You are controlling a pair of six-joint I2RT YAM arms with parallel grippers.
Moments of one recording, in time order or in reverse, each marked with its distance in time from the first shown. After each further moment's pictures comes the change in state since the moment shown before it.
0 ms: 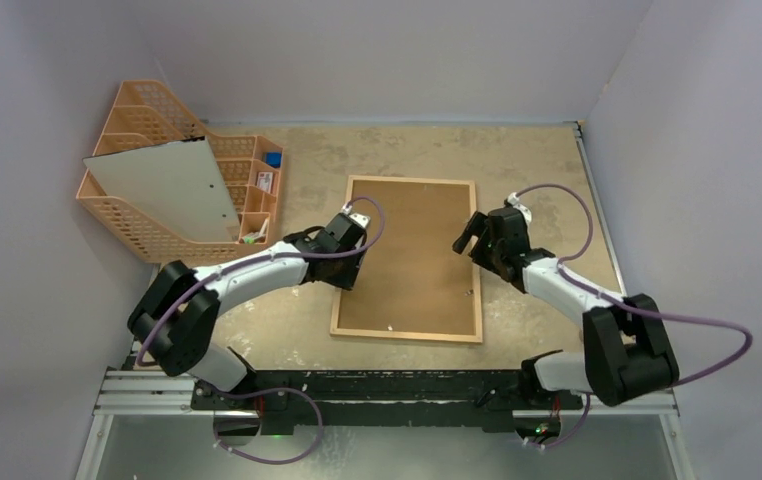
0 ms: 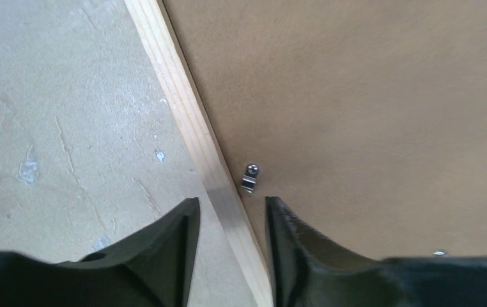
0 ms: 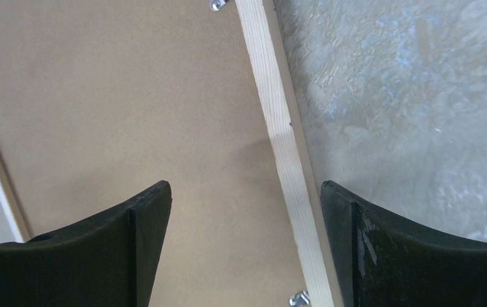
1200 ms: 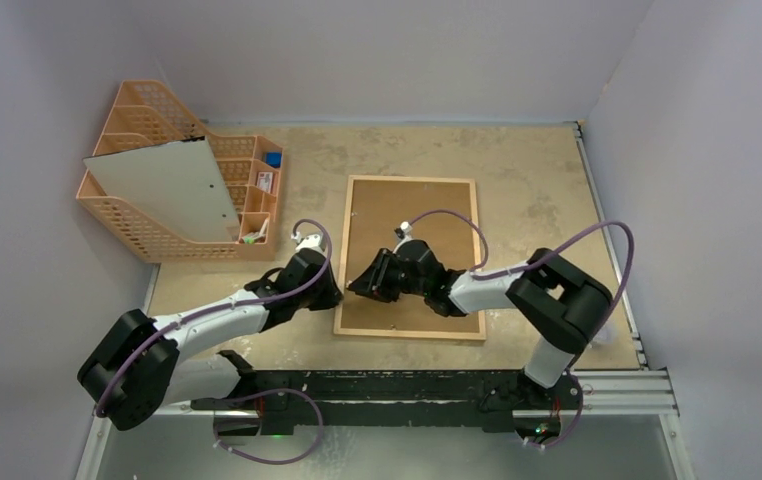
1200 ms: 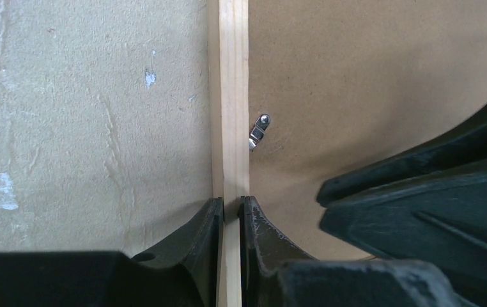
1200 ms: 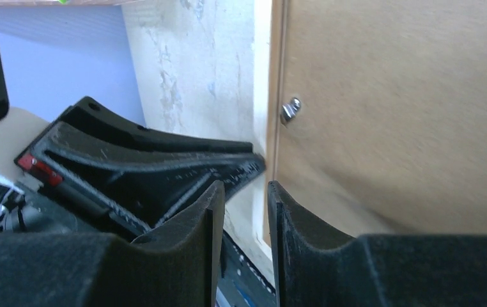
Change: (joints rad) left arm 0.033 -0.363 -0.460 0.386 0.084 -0.436; right arm 0.571 0.307 0.028 0.565 -0.280 0.477
